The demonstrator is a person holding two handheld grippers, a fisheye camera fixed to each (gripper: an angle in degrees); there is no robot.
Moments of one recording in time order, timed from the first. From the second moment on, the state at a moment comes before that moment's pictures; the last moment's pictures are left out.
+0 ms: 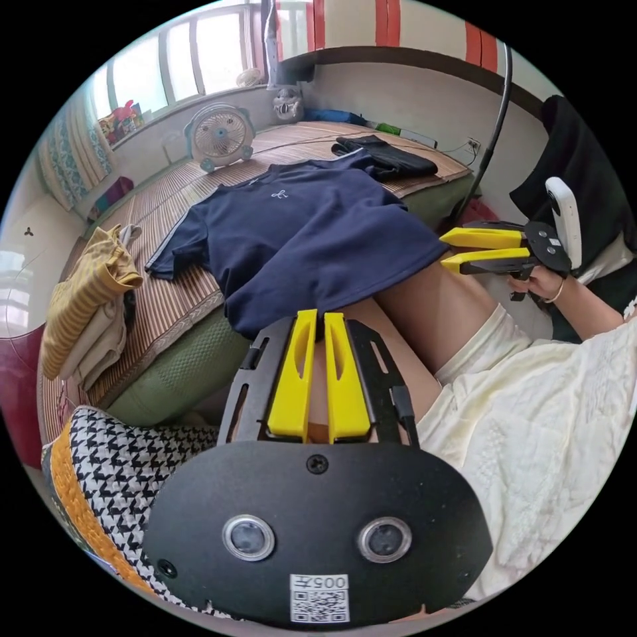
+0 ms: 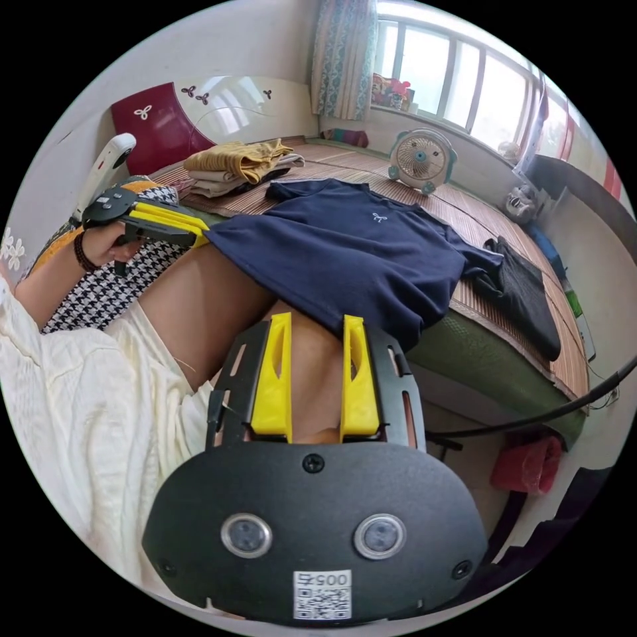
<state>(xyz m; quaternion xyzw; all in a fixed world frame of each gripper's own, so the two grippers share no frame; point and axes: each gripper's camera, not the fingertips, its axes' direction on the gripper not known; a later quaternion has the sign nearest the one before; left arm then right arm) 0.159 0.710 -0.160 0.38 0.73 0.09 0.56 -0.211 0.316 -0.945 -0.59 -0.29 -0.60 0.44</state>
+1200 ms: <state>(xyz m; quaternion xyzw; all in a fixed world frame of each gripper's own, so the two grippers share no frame) 0.076 0.721 -0.111 0.43 0.75 0.01 0.50 -0.224 0.276 -0.938 -0.53 -0.18 -0.63 0.54</state>
